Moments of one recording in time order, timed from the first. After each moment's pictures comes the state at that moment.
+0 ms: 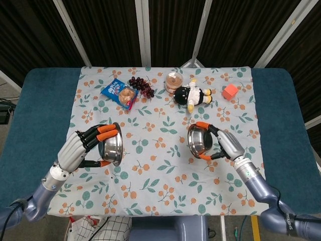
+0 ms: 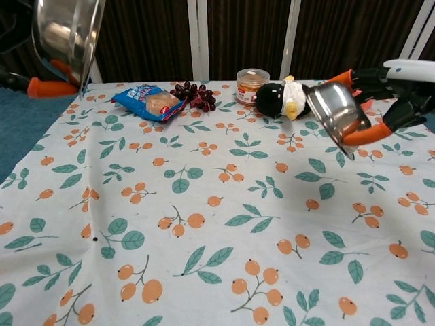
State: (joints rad) left arm -0.59 -1.52 -0.05 -1.21 1.85 1.75 -0.38; right arm 0.58 -1.25 0.21 -1.65 -1.29 0.92 0.48
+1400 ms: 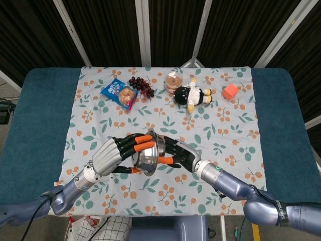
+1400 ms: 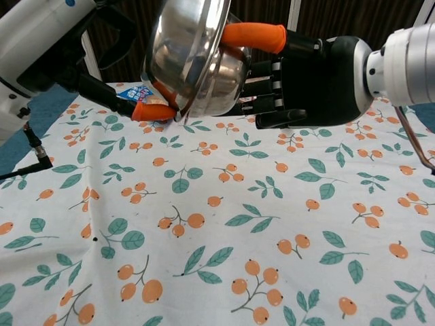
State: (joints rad) left arm -0.73 -1.69 -0.08 -1.17 1.92 1.64 -0.27; right arm 0.76 -1.18 0.45 -1.96 -0.97 0.41 1.21
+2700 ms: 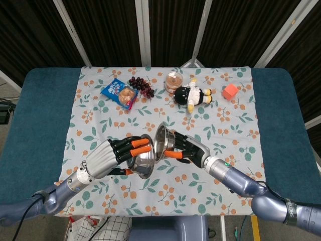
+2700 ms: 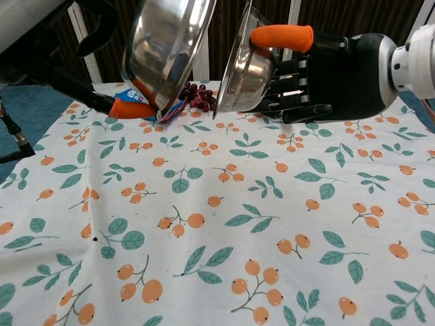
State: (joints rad) left arm -0.73 -1.62 -0.05 -1.21 1.95 1.67 -0.20; right arm 0.67 -1.15 0.54 -1.93 -0.91 0.31 1.12
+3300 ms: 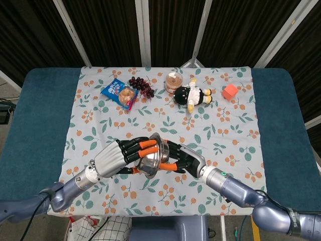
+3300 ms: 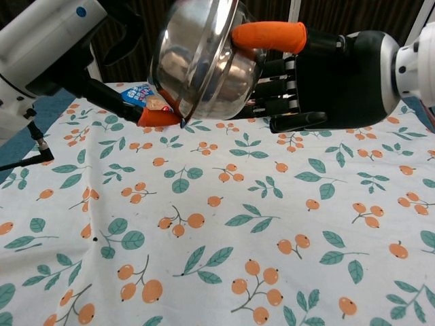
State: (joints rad) left arm -0.76 -1.68 -0.06 -1.16 1.95 1.63 -0.16; right arm 0.62 -1.15 0.57 -2.03 -0.92 0.30 1.06
